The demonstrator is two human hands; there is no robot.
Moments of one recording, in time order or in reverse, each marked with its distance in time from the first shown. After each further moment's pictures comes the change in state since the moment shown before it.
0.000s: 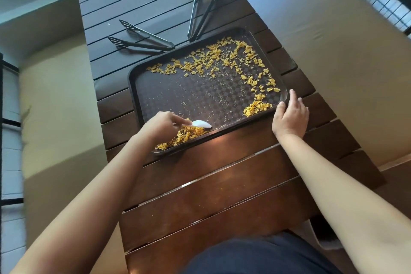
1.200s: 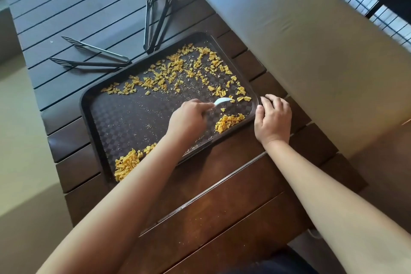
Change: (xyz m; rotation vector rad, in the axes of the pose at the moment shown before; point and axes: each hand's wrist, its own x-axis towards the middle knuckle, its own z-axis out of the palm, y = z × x) left_hand 0.072 0.131 0.029 0.043 0.208 0.229; right_hand 0.031 0.022 0.003 -0.009 0.148 -0.196
